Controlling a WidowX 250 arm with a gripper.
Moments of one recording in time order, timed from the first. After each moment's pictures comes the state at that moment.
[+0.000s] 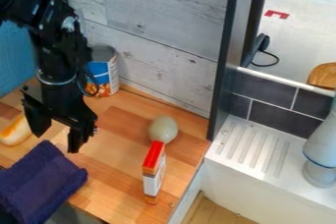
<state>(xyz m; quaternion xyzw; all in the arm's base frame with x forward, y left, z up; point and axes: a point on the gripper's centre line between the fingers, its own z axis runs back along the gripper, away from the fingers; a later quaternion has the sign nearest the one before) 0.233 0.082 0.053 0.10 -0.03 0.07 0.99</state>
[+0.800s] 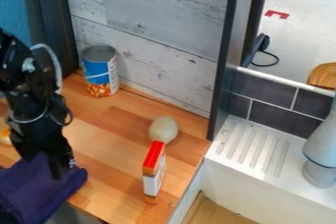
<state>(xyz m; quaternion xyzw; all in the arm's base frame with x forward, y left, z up) 0.213 0.102 0.011 0.06 -0.07 0.02 1.00</state>
